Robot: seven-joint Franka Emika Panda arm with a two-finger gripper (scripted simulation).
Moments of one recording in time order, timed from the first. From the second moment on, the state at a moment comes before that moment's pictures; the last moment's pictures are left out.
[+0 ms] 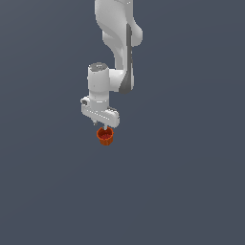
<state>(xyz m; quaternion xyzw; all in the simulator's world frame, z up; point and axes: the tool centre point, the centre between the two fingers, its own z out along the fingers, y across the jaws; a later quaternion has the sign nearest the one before) -0.081 -0.114 0.099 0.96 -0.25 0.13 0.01</state>
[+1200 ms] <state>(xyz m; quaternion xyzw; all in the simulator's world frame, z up) -0.077 -0.120 0.069 0.96 -0.26 0.13 0.01</state>
